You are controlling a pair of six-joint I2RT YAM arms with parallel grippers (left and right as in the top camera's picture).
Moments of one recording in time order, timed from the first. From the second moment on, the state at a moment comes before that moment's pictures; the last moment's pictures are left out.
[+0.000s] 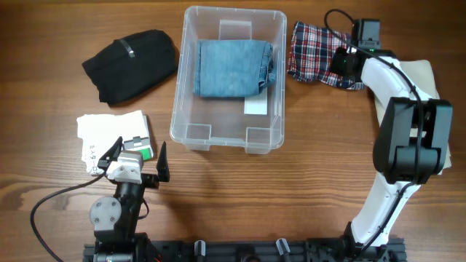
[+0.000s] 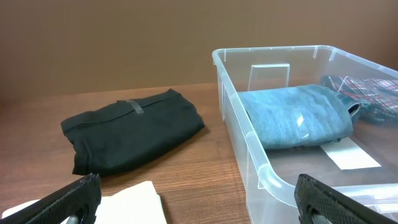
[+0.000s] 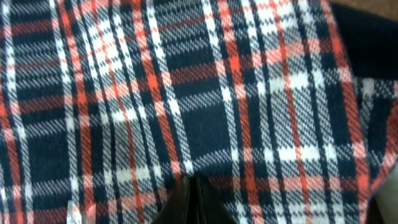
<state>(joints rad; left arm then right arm) 0.04 0.01 0.04 -0.13 0.16 0.04 -0.06 2.13 1.50 -0.45 0.09 0.28</state>
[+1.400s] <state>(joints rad) 0.04 0.01 0.04 -0.13 0.16 0.04 -0.30 2.00 1.49 -0.76 -0.13 0.20</state>
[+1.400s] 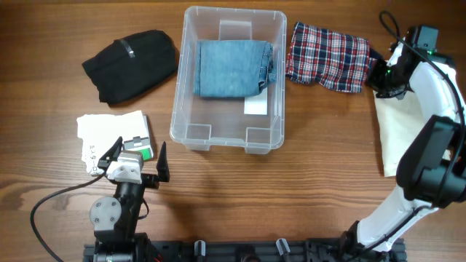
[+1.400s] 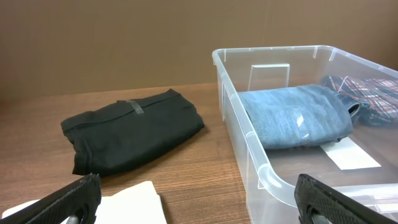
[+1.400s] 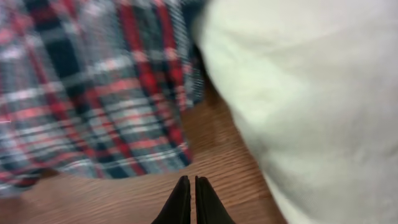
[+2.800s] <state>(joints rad) 0.04 0.01 0.04 -0.13 0.16 0.04 -0.33 1.99 1.48 -0.47 -0.31 0.14</state>
